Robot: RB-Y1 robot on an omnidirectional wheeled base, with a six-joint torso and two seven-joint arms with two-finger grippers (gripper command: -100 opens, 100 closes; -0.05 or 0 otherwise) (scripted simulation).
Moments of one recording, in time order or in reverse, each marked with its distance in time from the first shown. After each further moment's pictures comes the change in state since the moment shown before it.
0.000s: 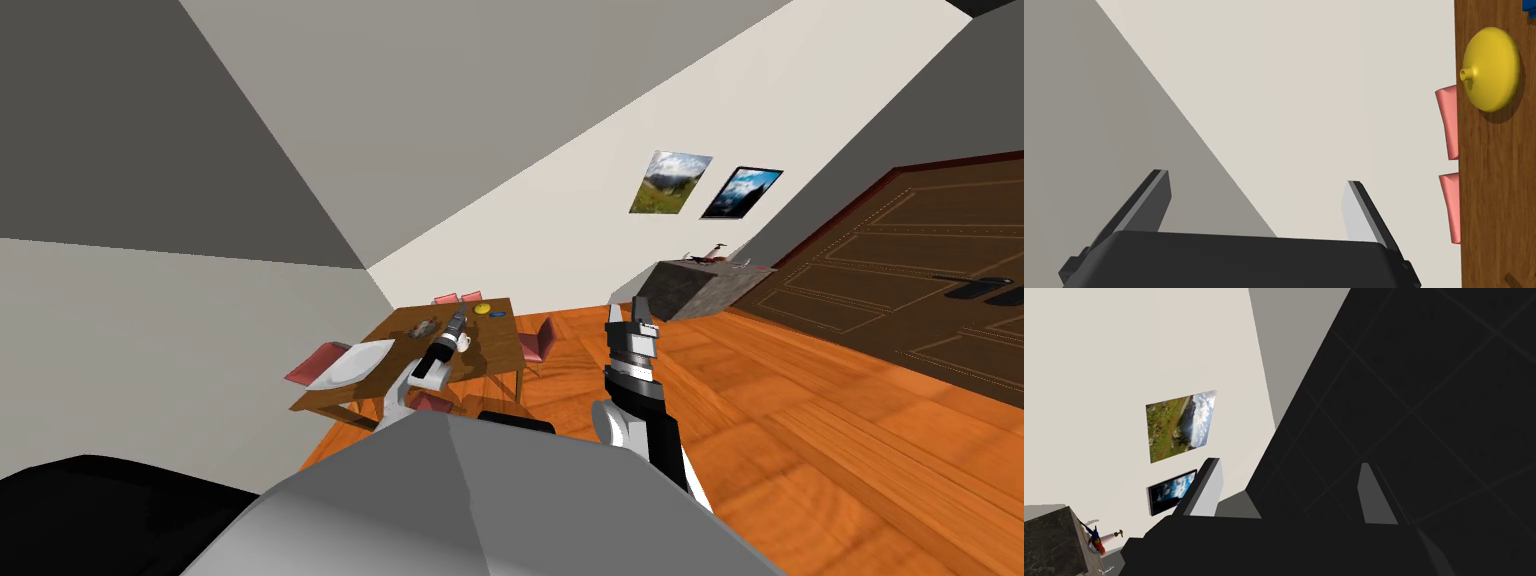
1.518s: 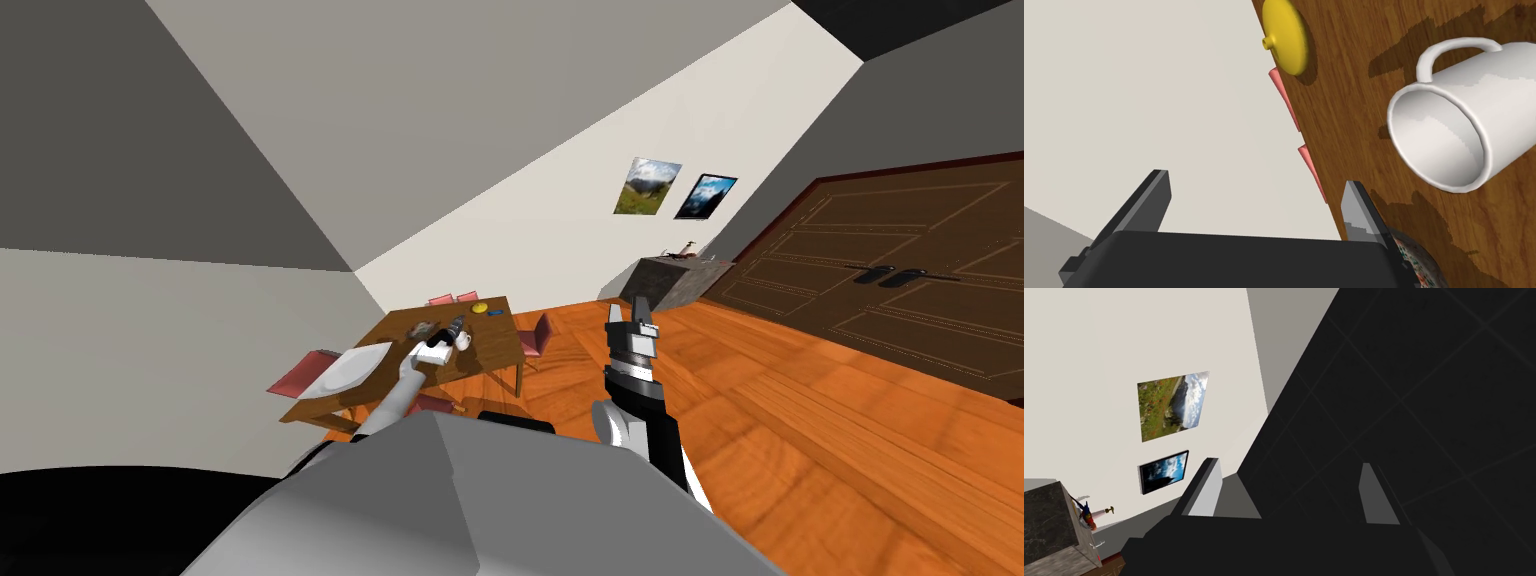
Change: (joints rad) left arm -0.283 0.100 0.053 0.409 0.082 0.407 -0.064; right arm 0.000 0.000 0.000 0.000 0.000 0.000 0.000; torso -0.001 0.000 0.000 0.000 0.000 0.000
